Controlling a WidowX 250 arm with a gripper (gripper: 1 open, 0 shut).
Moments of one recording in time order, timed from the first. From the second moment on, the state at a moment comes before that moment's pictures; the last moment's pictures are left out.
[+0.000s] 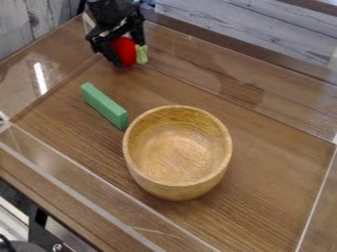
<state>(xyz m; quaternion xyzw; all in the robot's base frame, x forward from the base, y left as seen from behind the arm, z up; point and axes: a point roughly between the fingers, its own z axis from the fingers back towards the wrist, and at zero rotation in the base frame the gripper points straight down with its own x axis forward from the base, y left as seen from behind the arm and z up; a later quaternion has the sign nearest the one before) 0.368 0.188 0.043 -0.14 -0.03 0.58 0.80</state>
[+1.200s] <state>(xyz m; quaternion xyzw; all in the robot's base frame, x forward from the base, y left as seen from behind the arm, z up) 0.336 0.102 0.131 -0.21 0.01 0.52 0.83</state>
